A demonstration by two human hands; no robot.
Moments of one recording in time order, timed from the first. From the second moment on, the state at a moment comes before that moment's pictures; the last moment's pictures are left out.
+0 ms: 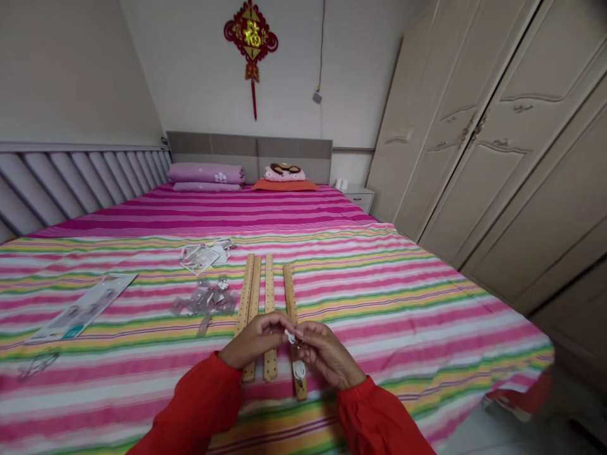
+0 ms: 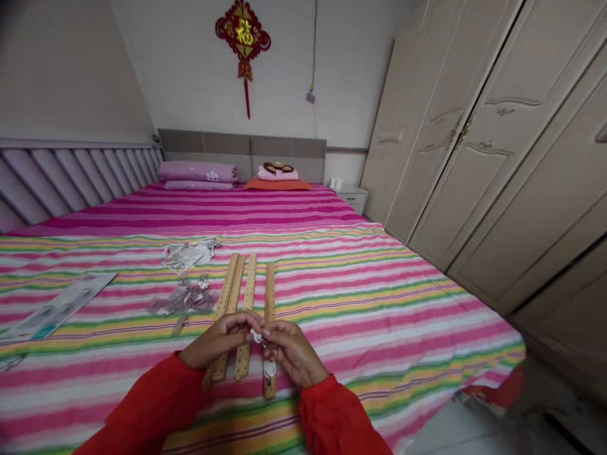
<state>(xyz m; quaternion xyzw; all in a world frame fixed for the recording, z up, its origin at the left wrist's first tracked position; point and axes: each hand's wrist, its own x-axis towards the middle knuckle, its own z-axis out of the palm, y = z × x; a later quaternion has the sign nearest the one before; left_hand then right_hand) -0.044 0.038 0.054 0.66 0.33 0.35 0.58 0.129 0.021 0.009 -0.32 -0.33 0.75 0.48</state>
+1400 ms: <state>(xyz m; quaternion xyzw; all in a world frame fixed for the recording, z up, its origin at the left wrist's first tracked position) 0.001 0.100 -0.039 0.60 0.61 0.42 0.31 0.116 0.089 -0.057 -0.50 -0.32 0.57 0.56</state>
